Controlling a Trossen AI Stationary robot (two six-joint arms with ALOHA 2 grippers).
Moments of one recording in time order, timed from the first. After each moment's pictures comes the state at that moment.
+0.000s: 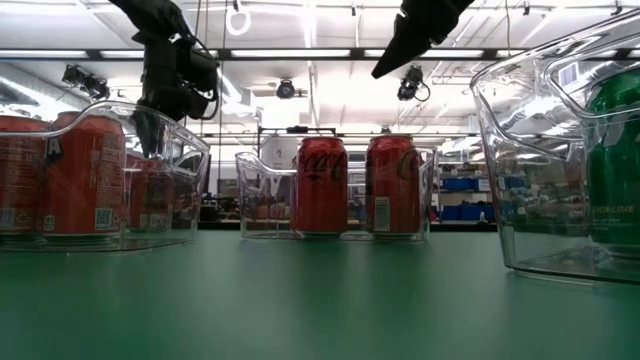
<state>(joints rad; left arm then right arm) 0.94 1.43 1.25 -1.30 -0.03 0.20 0.03 1.40 1.21 -0.56 0.39 -0.12</state>
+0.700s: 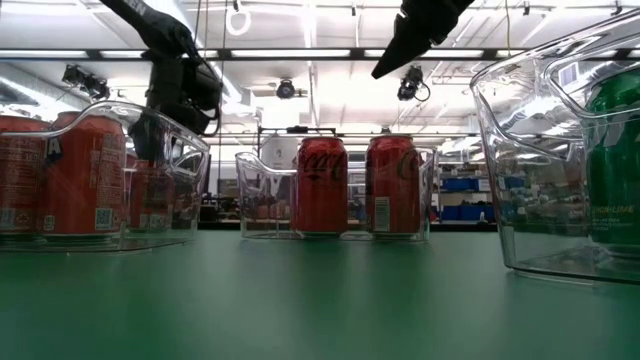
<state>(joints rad) 0.98 1.53 1.24 -1.29 -0.01 0.17 0.03 1.40 1.21 -0.56 0.39 -0.11</state>
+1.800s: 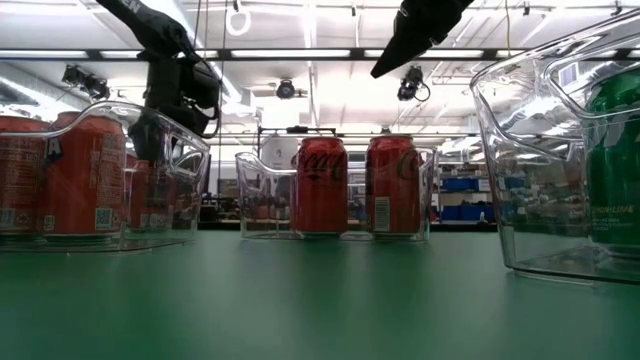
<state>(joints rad) 0.97 1.53 1.17 -1.22 -0.05 0.17 0.03 1.40 1.21 -0.56 0.34 -0.11</state>
